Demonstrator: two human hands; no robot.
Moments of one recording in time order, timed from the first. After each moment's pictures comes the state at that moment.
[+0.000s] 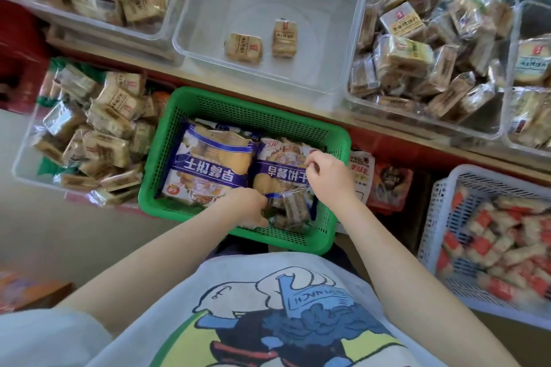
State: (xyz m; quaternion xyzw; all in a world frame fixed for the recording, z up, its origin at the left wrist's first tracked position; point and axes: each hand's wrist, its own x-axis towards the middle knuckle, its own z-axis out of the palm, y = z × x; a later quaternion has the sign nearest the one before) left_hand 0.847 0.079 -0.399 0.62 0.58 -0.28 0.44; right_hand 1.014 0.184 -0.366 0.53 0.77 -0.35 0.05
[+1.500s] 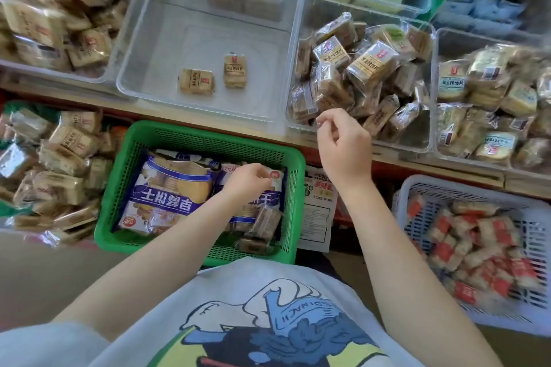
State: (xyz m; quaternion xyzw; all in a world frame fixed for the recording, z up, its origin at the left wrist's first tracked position) left_hand 0.900 0.182 -0.366 0.39 0.76 0.10 0.50; right_hand 1.060 0.276 -0.279 0.52 0.77 -0.22 -0.29
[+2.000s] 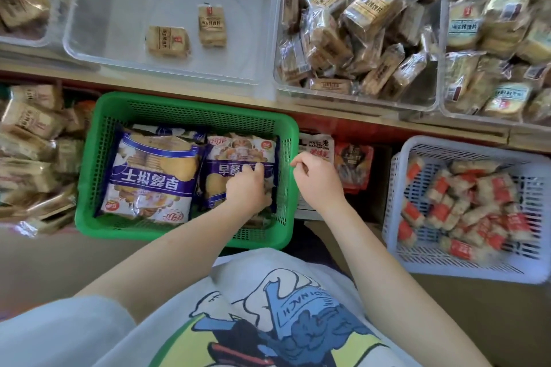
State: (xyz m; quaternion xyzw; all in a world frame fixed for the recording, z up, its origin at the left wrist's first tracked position) left_hand 0.948 0.137 -0.424 0.56 0.74 -0.16 0.35; right_hand 1.093 0.196 -0.360 0.60 0.69 -0.40 0.01
